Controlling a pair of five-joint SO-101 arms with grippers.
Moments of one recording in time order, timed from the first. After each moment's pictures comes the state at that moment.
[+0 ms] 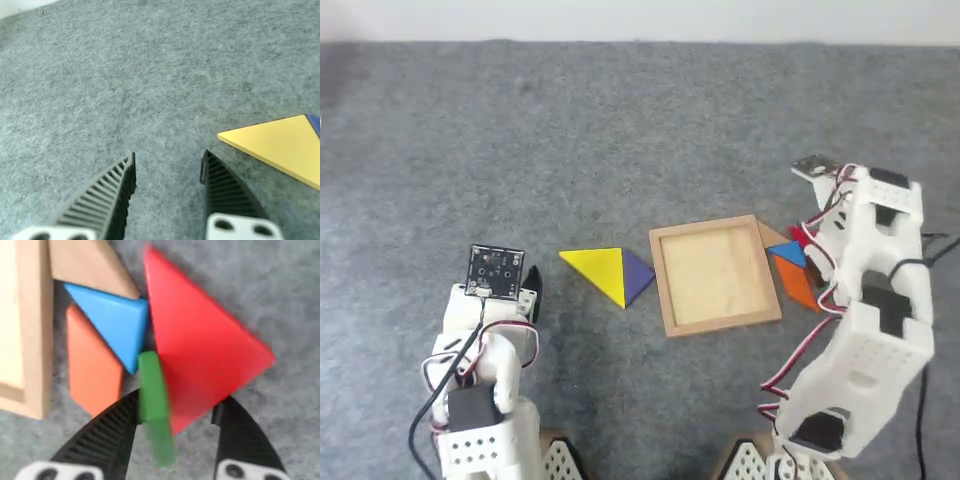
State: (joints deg) left arm -15.4 -102.9 96.7 56.3 -13.1; right arm 15.4 25.3 4.8 74.4 43.6
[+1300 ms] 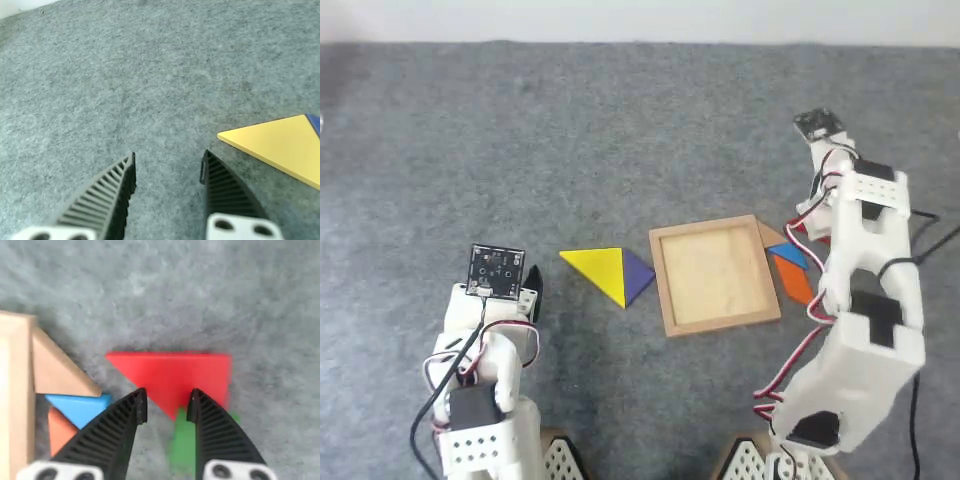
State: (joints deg) left arm -15.4 -102.9 96.7 56.3 -13.1; right arm 10.5 21.5 5.4 58.2 33.3
